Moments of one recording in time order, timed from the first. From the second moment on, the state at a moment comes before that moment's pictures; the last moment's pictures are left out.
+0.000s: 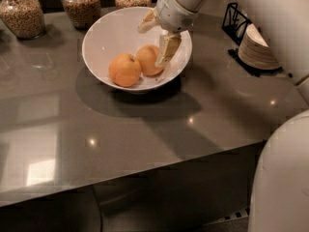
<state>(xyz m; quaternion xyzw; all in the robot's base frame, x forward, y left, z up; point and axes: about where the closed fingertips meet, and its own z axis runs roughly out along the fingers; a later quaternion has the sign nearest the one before) 0.652 -0.010 0.929 -0.83 0.48 0.04 0.28</state>
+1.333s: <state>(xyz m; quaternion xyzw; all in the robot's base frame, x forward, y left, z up) 0.687 0.000 0.878 -0.86 0.45 0.03 0.25</state>
